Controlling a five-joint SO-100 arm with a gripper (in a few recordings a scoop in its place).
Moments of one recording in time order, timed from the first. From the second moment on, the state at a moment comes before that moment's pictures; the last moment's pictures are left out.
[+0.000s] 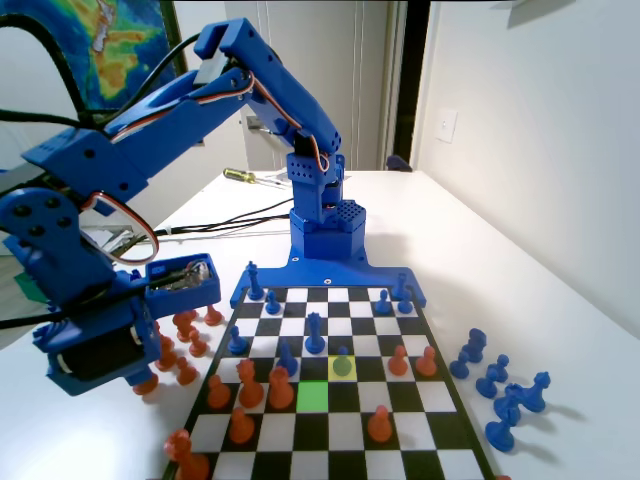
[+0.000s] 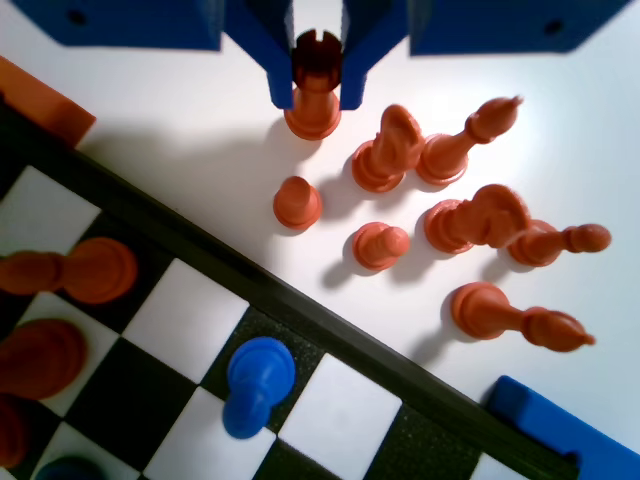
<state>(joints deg) 37.2 41.2 61.7 69.3 -68.6</state>
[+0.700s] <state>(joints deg) 35.9 42.7 61.7 71.6 -70.6</state>
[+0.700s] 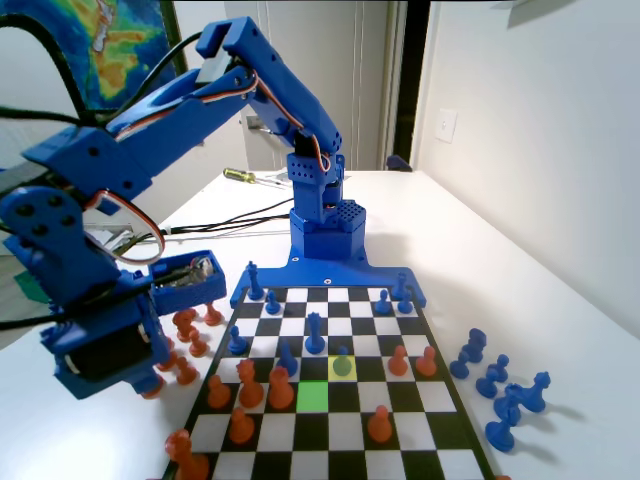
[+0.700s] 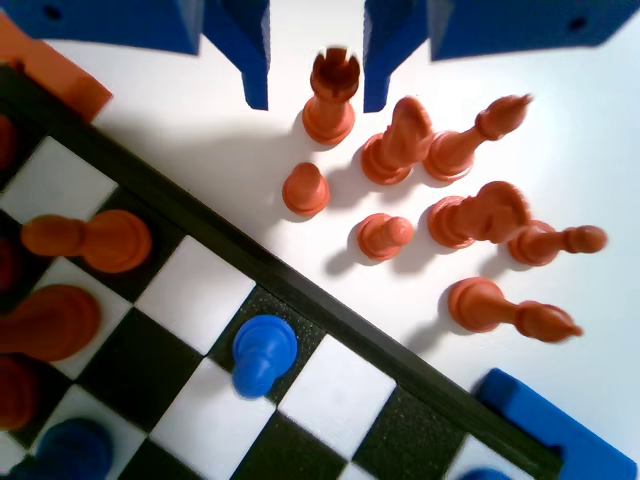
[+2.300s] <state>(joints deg) -2.5 79.2 107.6 57.3 -76.6</state>
